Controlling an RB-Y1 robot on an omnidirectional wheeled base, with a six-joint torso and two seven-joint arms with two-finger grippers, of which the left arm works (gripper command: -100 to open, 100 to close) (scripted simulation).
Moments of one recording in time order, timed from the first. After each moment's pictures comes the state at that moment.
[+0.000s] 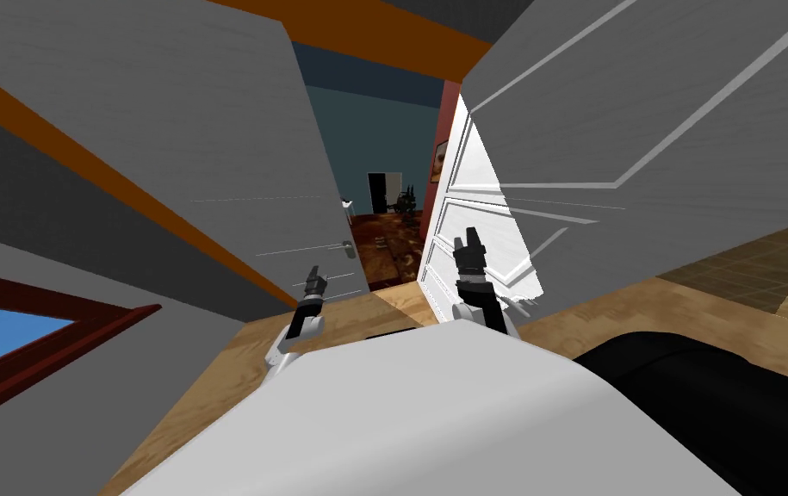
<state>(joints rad) 0.11 0.28 0.09 -1.43 0.18 -0.41 0.10</state>
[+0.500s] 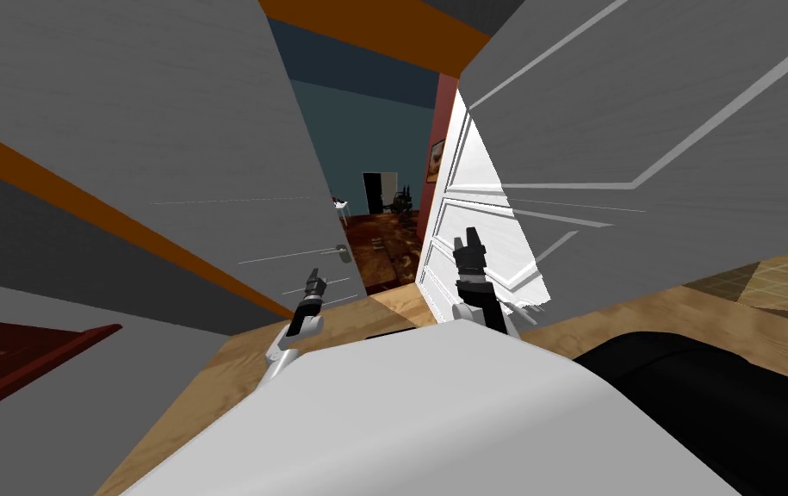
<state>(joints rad) 0.06 0.31 0.10 -1.32 0.19 -0.40 0.12</state>
